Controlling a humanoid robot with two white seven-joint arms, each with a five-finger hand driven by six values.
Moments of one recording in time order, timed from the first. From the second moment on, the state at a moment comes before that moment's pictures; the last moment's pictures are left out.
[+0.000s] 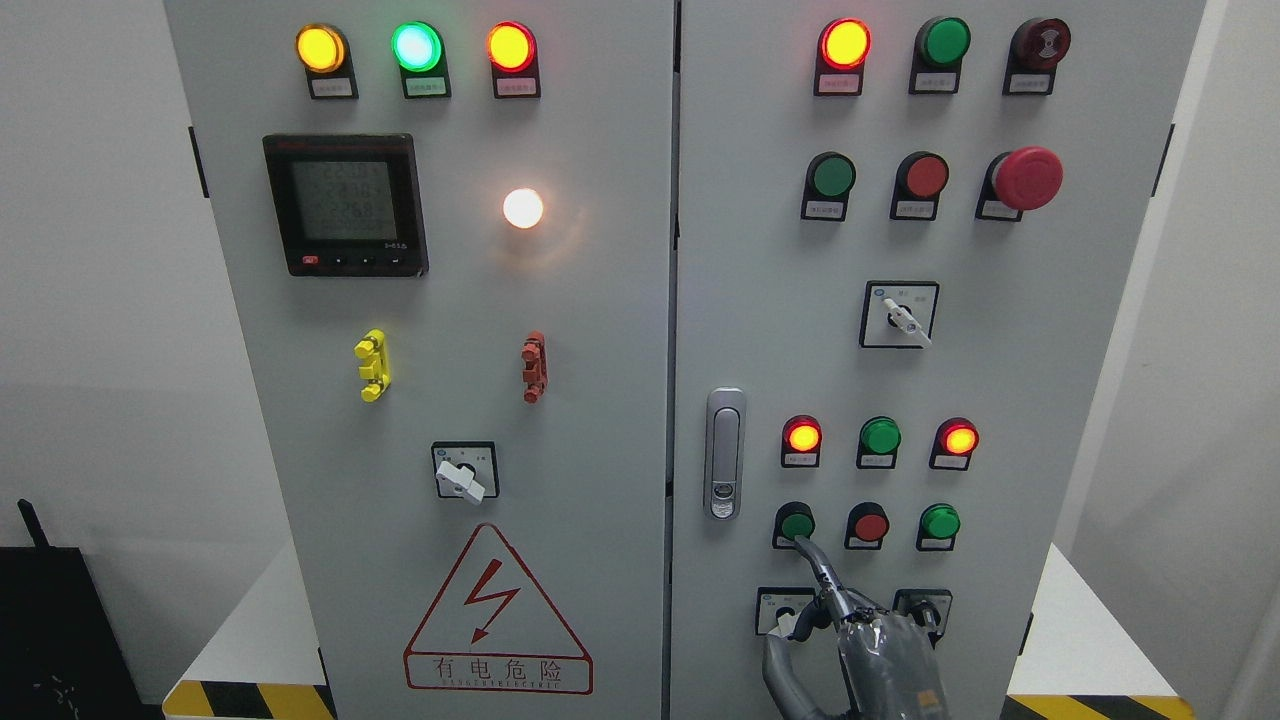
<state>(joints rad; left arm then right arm) 0.05 -0.10 -0.16 -0.07 0.12 -0.03 -0.02 -0.16 0.13 0.00 -1.66 0.98 -0.38 -0.16</state>
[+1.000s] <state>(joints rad) 0.05 -0.10 -0.16 -0.07 0.12 -0.03 -0.02 -0.02 0.13 0.04 -1.77 0.60 -0.34 -0.13</state>
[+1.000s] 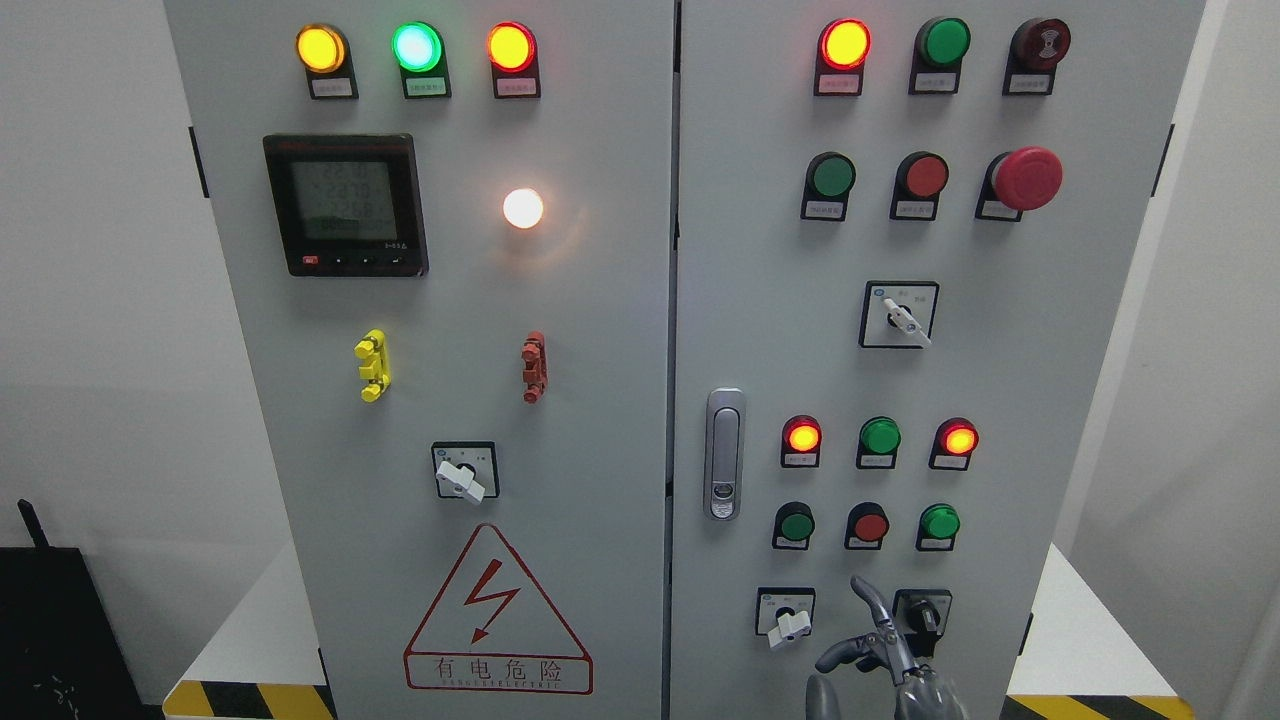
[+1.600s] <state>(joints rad) 0.05 -0.10 -0.16 -0.07 0.12 -0.03 -0.02 0.07 0.13 0.10 -1.85 0.34 -0.26 -0.07</state>
